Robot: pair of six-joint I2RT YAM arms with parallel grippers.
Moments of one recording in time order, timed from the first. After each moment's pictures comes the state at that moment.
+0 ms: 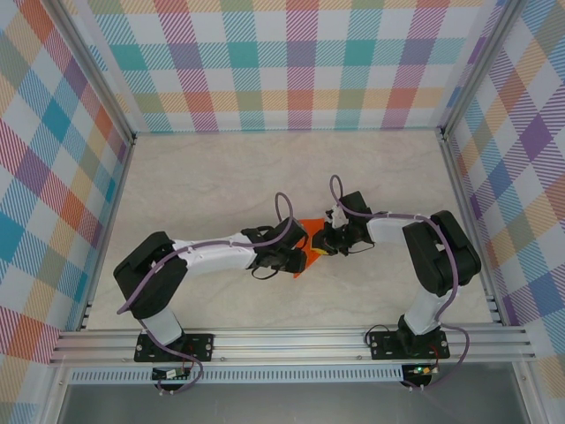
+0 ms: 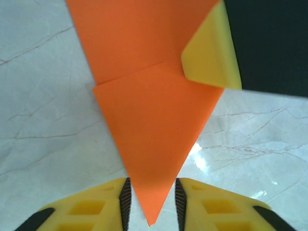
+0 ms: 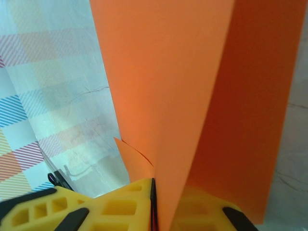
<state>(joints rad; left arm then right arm) -0.96 1.69 1.00 -0.39 -0.01 -0.66 0.43 1.74 0.81 -0.17 -0.72 0.71</state>
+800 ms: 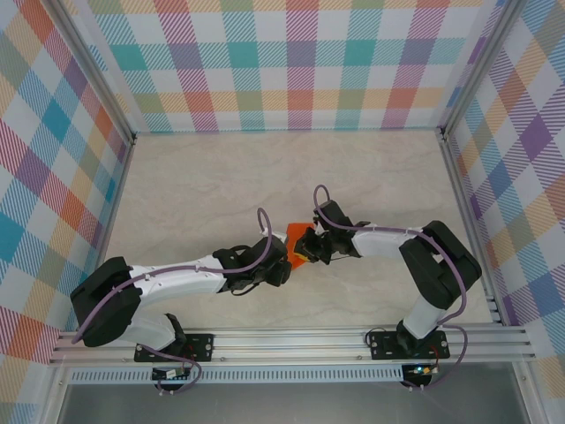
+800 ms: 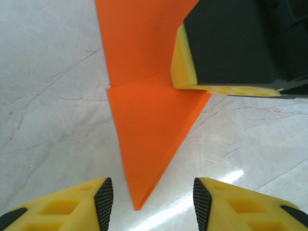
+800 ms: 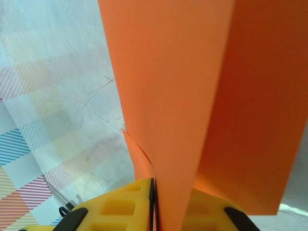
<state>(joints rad) -1.01 1.40 0.74 -0.31 -0.20 -0.55 0.66 1.67 0.79 -0.08 -0.47 1.10</state>
